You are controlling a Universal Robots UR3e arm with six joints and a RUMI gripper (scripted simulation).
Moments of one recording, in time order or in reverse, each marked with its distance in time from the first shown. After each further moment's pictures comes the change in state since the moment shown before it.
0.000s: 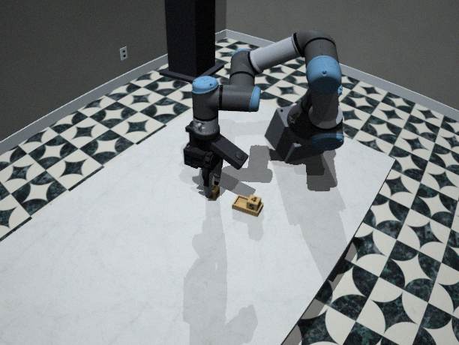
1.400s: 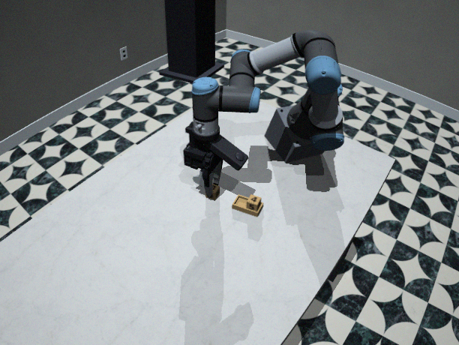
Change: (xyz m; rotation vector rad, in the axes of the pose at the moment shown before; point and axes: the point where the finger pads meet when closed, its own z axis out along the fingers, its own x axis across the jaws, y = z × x) arm 0.000 0.000 0.003 0.000 0.000 0.000
